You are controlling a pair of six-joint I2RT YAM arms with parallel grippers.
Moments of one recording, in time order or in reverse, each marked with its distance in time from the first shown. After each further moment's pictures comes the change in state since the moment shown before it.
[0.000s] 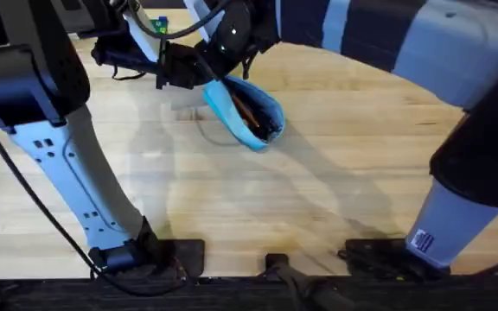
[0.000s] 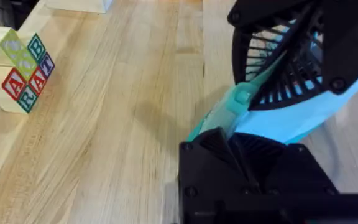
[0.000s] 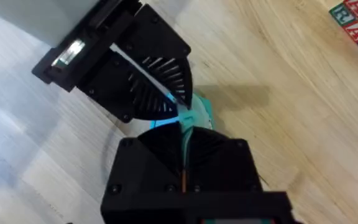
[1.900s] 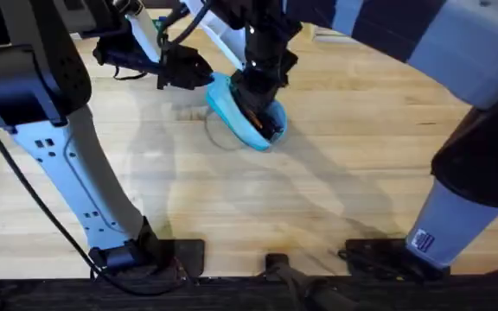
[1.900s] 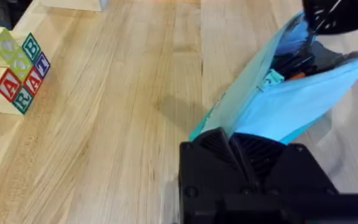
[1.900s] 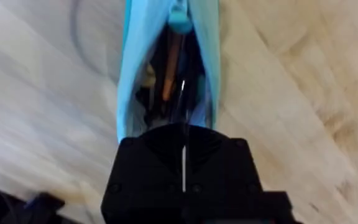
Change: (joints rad) left arm -0.007 0.000 0.000 0.001 -0.013 0.000; right arm -0.004 -0.003 0.126 -0.675 0.067 -0.052
